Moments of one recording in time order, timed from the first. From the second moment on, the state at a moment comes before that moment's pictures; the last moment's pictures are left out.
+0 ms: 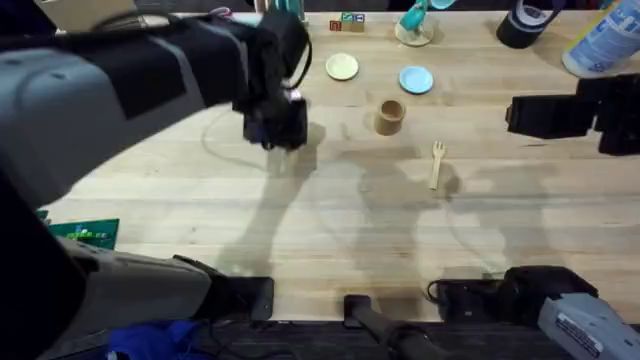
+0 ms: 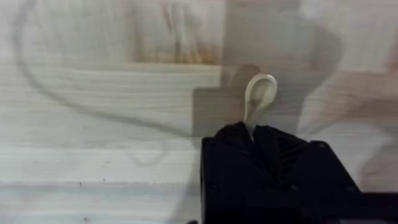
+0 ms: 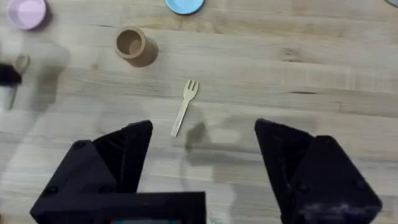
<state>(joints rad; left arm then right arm) -0.39 1.58 1.07 -0.86 -0.02 -0.44 0.00 0.85 1.17 -1.18 -0.06 -0.02</state>
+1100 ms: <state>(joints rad) -0.24 1.98 1.51 -0.82 -0.03 -0.29 0.00 0.85 1.17 -1.18 -0.06 -0.02</state>
